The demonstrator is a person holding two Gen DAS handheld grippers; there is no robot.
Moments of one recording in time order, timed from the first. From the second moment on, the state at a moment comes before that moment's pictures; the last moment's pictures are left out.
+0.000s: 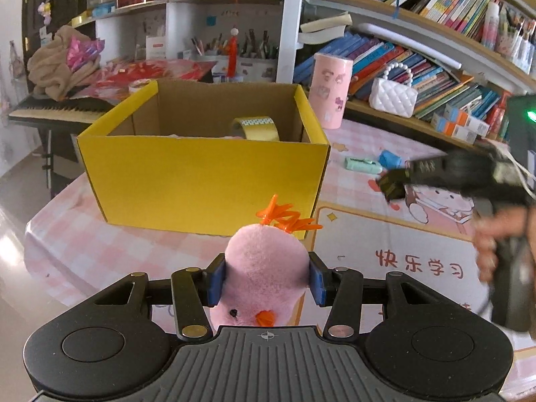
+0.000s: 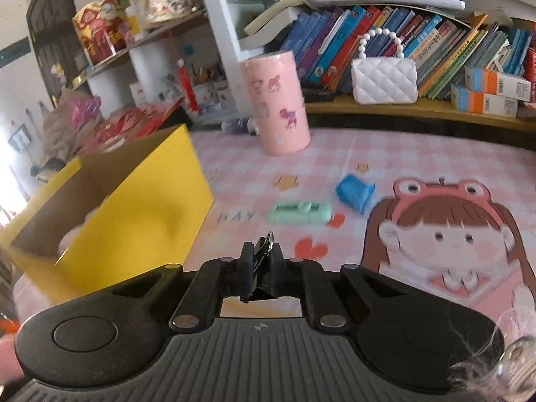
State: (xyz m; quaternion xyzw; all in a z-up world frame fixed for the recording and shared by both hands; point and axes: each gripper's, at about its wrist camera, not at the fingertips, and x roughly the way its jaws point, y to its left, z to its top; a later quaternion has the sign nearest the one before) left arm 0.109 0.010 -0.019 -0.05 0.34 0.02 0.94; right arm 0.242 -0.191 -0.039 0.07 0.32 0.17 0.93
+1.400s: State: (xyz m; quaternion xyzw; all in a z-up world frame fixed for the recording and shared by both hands) left arm 0.014 0.146 -0.013 -0.08 0.30 -0.04 0.95; right arm 0.040 -0.022 -0.016 0.00 0.34 0.21 0.92
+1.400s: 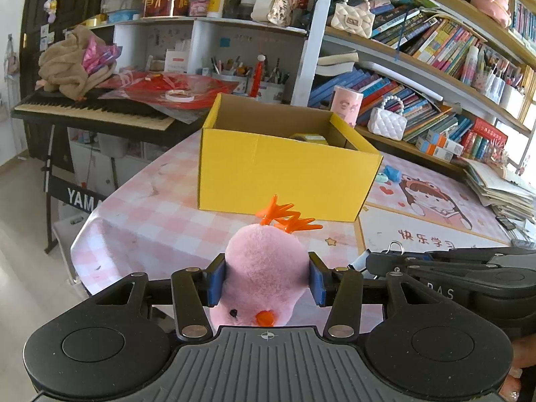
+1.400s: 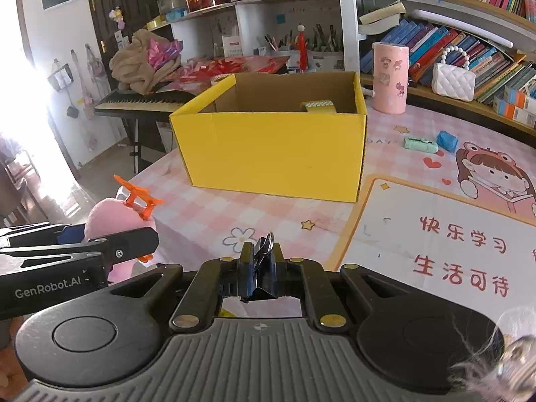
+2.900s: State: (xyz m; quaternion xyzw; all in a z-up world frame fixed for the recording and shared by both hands) left arm 0.243 0.100 0.008 0.03 0.27 0.02 0.96; right arm 0.250 -0.036 0.021 -0.02 0.25 0.17 0.95
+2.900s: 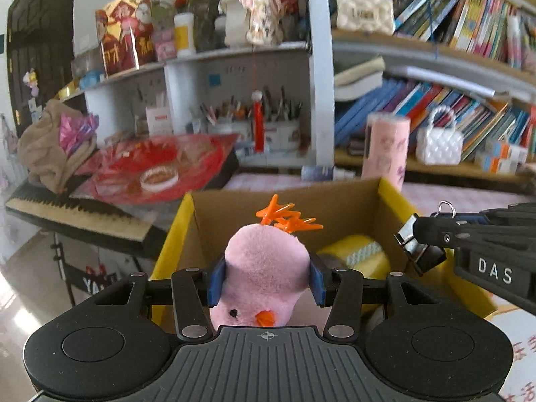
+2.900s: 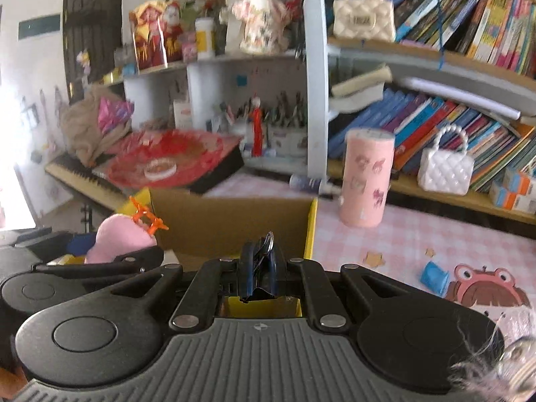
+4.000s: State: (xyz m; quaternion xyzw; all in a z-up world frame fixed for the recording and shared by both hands) left arm 0.171 0.122 0.039 -0.05 0.19 0.07 0.98; right arm 0.230 -0.023 0.022 -0.05 0.25 0.21 0.94
